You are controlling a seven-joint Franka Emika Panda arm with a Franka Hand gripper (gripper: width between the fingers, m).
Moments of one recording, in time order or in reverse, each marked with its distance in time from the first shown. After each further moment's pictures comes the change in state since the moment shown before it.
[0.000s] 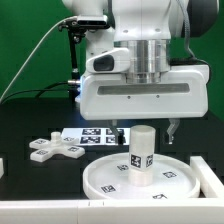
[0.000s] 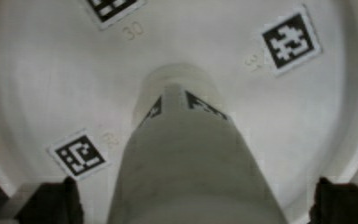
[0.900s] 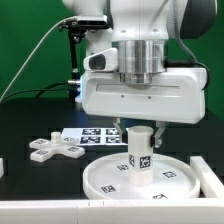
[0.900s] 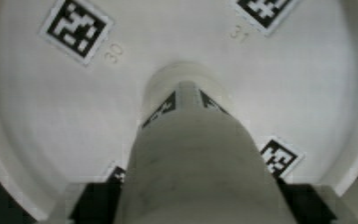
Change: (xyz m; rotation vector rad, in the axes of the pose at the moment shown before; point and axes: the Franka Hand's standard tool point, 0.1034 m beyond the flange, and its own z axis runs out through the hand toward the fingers) arm -0.001 0.005 0.001 0.002 0.017 0.607
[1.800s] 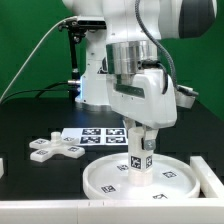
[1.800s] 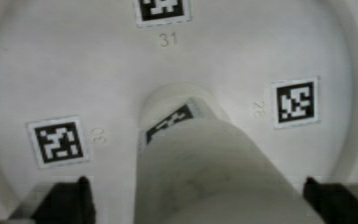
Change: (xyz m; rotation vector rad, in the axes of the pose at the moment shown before) arm -0.007 0.002 -0.001 0.018 -0.075 0.470
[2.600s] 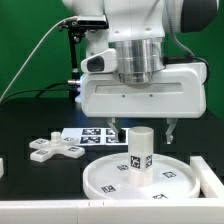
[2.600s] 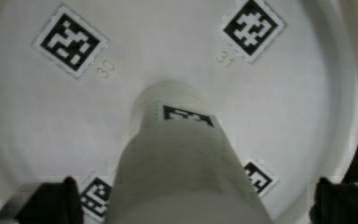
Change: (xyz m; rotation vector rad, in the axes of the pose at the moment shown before) arm -0.002 -0.004 -0.001 -0.035 0.018 -0.937
